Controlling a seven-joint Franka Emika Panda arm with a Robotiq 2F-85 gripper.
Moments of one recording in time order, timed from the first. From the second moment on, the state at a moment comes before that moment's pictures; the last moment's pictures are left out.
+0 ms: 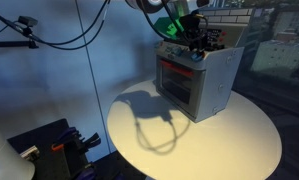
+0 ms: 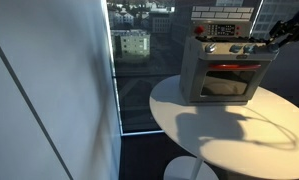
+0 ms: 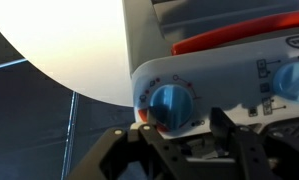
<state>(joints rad) -0.11 0.13 -0.08 -2.04 0.22 2.72 -0.01</state>
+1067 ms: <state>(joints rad) -0.12 0.12 -0.09 -2.04 0.22 2.72 0.00</state>
